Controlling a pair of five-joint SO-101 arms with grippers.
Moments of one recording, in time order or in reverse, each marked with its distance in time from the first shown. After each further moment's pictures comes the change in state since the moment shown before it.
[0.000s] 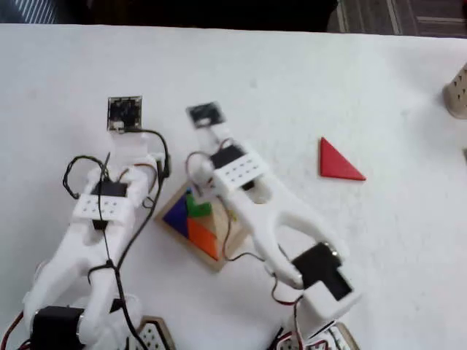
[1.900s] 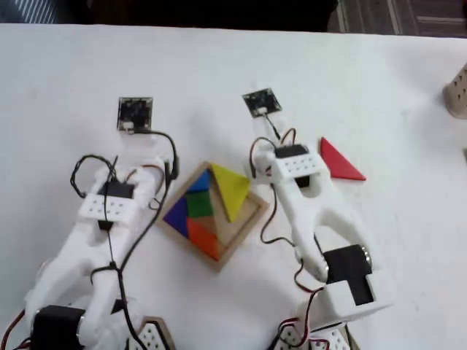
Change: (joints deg) left arm 2.9 0.0 0.0 0.0 0.0; right arm 17.6 -4.0 13.5 -19.7 19.6
